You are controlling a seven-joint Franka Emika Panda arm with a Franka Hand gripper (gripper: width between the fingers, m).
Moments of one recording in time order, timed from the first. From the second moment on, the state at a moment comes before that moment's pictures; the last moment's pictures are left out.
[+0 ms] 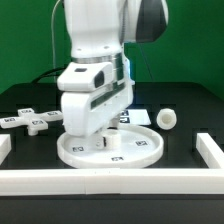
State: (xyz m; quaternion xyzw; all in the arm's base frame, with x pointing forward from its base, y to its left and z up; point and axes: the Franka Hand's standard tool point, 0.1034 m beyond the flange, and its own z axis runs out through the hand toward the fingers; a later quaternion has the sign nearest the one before) arm 0.518 -0.023 0.011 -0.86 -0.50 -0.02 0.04
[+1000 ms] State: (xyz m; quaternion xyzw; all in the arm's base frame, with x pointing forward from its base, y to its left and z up) arm 0.552 0.031 0.012 -0.86 -0.50 -0.04 0.04
